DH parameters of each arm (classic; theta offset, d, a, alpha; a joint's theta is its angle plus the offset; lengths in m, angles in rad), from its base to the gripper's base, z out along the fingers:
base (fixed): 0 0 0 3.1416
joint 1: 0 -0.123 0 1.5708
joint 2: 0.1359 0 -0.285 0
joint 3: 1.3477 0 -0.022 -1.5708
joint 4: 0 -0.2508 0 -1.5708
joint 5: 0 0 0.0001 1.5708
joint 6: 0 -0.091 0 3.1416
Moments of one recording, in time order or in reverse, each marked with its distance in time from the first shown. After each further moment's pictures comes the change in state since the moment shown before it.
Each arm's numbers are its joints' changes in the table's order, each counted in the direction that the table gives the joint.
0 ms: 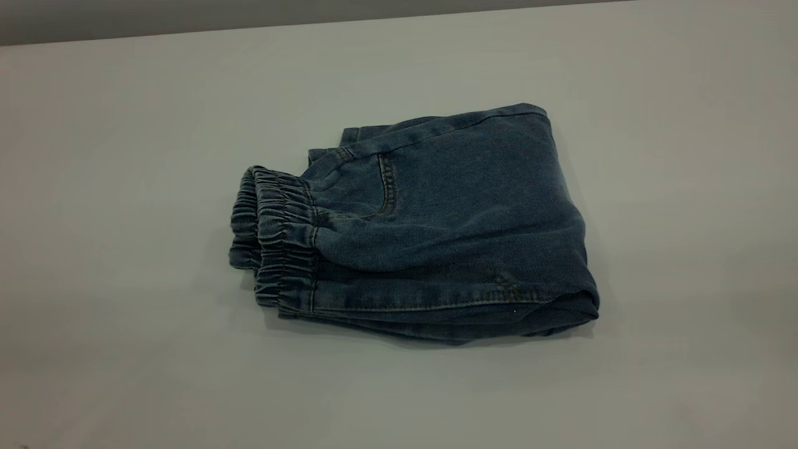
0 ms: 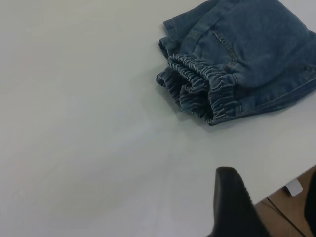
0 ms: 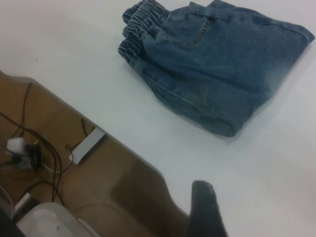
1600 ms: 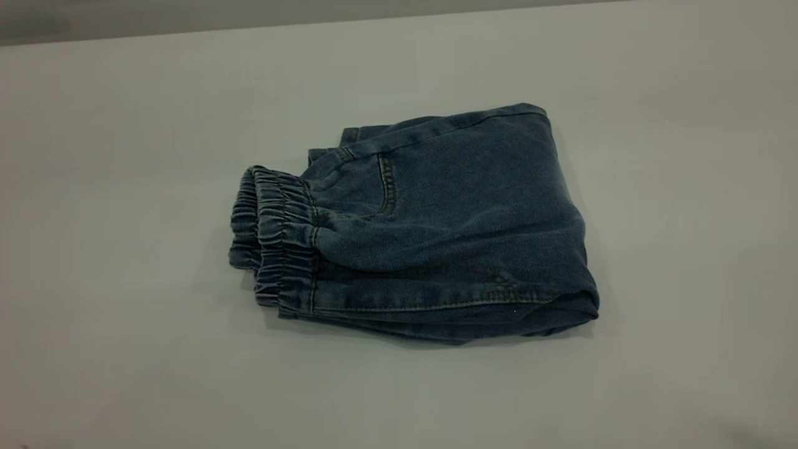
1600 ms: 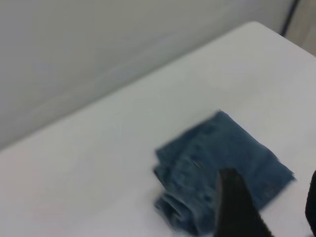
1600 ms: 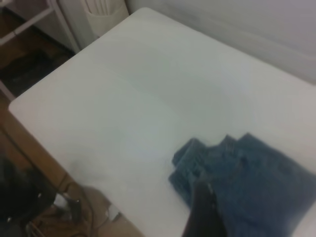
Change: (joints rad) left arm 0.000 0.526 -0.793 0.096 -0.140 -0.072; right arm 0.000 0.683 -0.947 -0.088 -0.159 0.025
